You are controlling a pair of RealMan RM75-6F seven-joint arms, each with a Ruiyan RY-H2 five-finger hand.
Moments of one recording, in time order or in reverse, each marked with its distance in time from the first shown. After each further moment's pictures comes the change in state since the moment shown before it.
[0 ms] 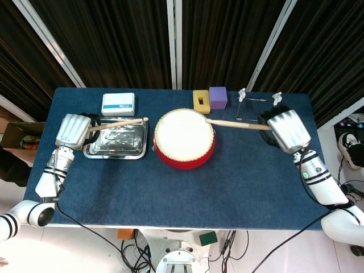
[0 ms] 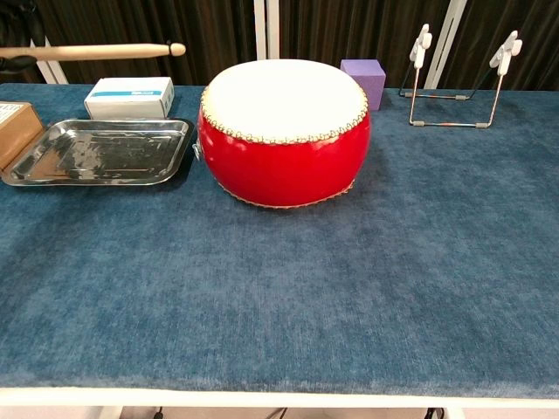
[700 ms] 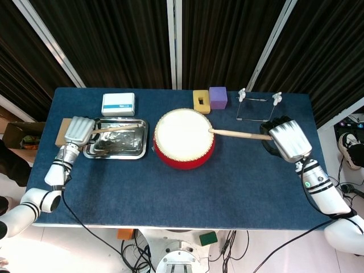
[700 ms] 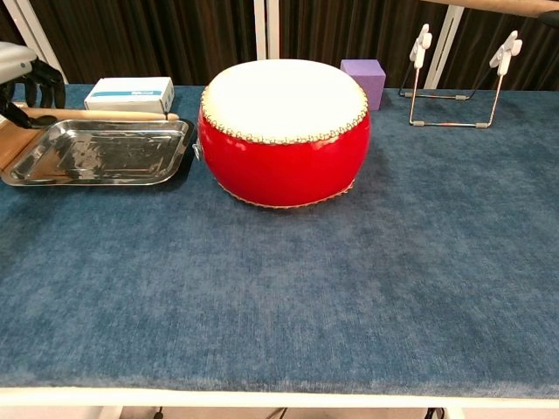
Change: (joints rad) left arm -0.067 -0.274 0.071 0.548 0.097 -0.169 -0.233; right arm -0.042 -0.018 -0.028 -0.014 -0.021 -0.005 -0.018
